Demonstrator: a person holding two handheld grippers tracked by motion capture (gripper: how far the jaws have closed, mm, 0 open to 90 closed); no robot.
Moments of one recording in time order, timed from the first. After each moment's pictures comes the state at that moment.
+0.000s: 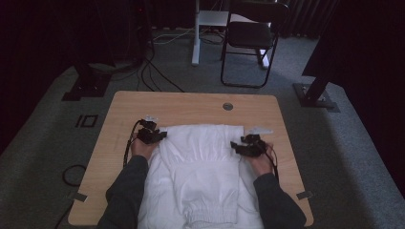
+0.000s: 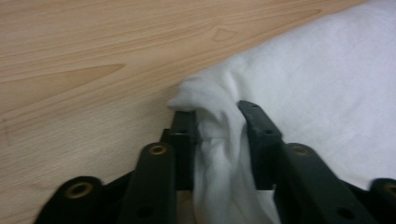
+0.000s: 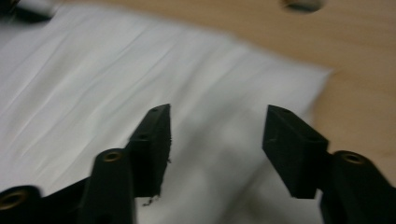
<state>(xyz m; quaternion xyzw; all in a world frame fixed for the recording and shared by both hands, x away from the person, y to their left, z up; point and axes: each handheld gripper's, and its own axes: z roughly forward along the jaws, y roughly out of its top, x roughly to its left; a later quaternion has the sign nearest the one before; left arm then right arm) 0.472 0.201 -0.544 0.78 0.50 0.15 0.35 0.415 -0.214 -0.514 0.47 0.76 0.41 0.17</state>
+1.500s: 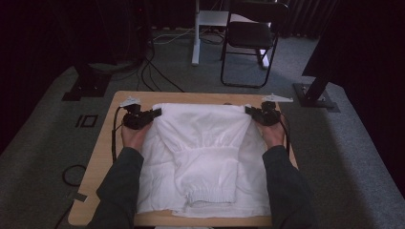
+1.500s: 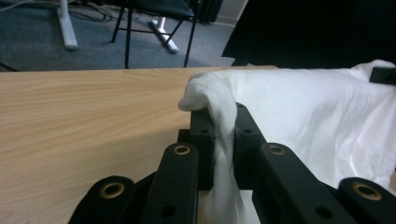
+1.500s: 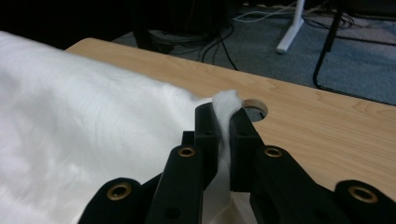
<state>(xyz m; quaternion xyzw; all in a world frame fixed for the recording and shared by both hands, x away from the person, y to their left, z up) 0.436 0.223 -0.440 0.70 0.46 0.15 0.54 0.456 -0.246 -0.429 0.45 0.72 0.48 0.20</state>
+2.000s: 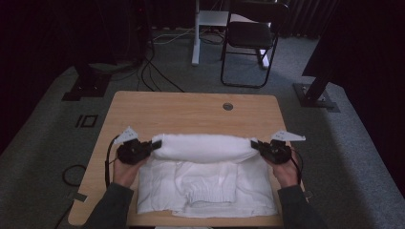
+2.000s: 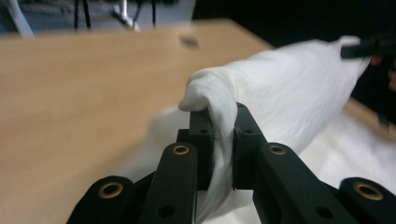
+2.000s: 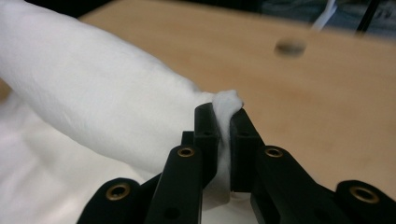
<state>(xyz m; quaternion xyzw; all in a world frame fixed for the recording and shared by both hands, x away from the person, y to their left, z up) 0.329 0.219 -0.476 0.76 0.39 0.12 0.51 0.346 -0.266 -0.477 0.41 0.76 0.48 0.17</state>
